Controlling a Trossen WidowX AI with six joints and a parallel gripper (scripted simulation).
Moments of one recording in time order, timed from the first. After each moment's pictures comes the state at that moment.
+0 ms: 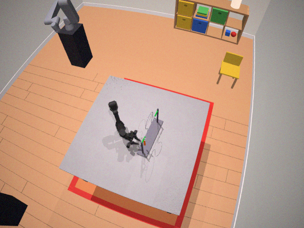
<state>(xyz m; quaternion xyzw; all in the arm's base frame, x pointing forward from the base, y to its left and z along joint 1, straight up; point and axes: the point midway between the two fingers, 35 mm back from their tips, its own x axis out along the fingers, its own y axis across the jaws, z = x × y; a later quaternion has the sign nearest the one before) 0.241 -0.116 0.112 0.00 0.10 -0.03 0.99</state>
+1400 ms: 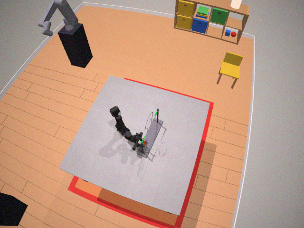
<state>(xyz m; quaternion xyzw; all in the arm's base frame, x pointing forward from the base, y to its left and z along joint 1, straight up) 0.302 -0.121 0.121 -0.01 0.08 -0.03 1.00</state>
